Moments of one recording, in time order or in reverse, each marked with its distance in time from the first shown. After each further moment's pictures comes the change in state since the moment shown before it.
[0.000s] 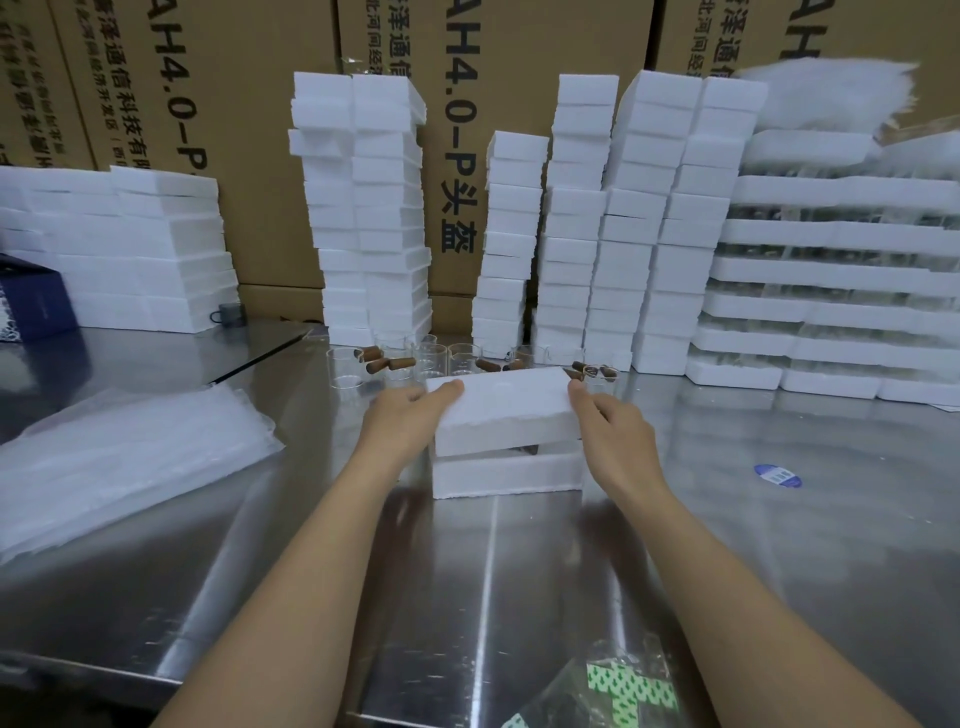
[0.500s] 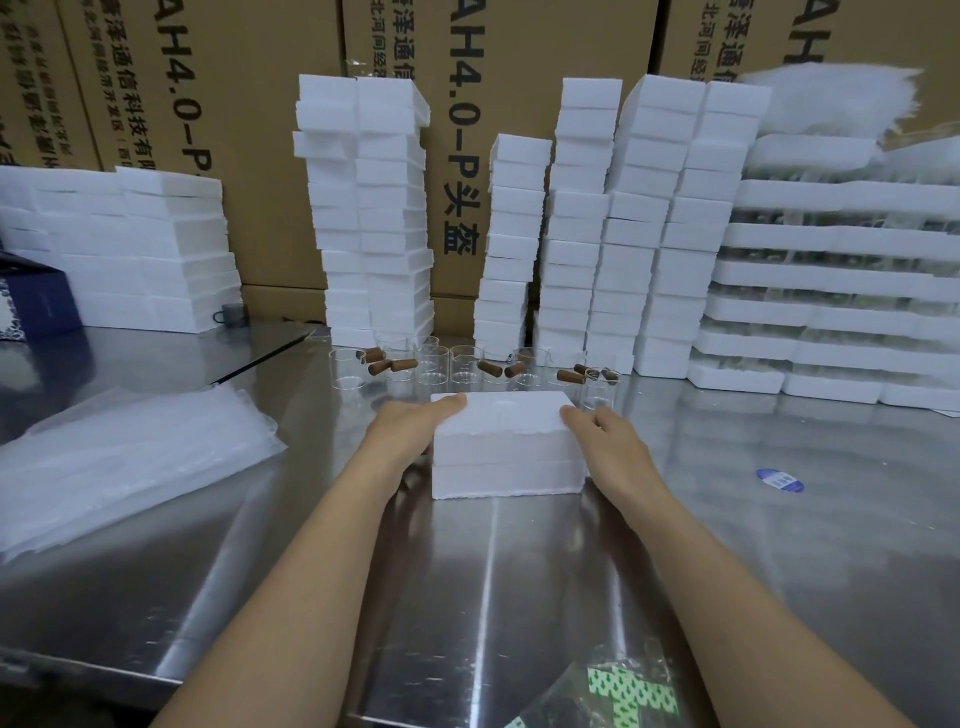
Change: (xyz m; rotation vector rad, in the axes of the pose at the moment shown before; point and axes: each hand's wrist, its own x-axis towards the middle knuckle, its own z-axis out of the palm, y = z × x) left_hand 0.009 -0.008 0.001 -0.067 -0.062 -0.162; right_hand 0.003 0.010 0.003 0.074 -0.096 0.138
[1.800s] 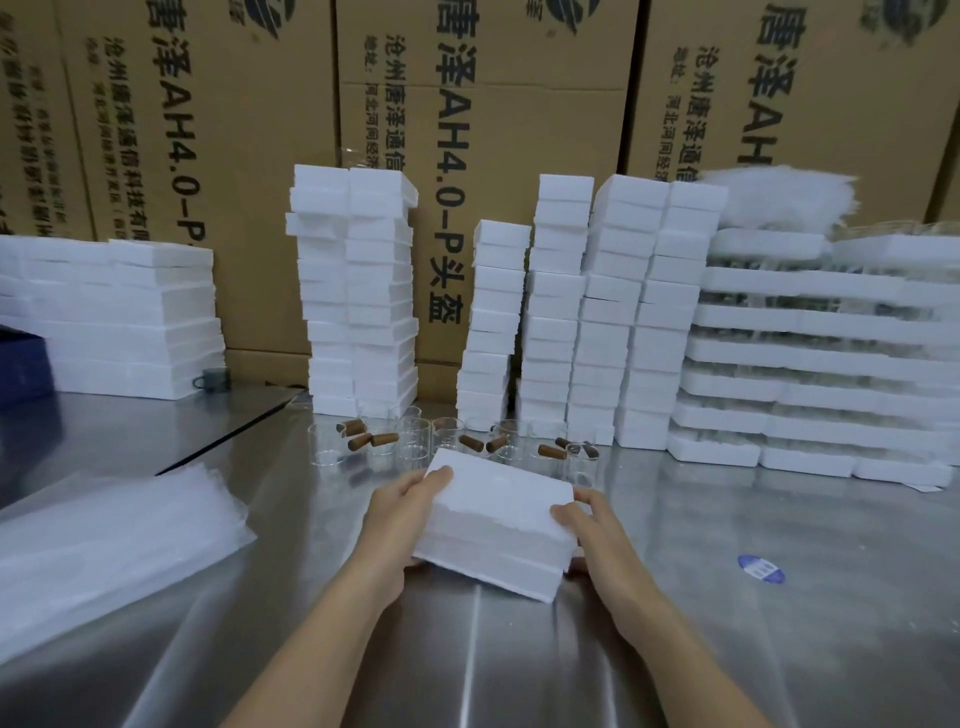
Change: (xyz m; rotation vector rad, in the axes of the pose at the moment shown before) left_hand -0.005 0.006 0.025 -0.293 0.010 0.023; right_hand 0.009 0.019 -0.008 0.366 -0.220 0.019
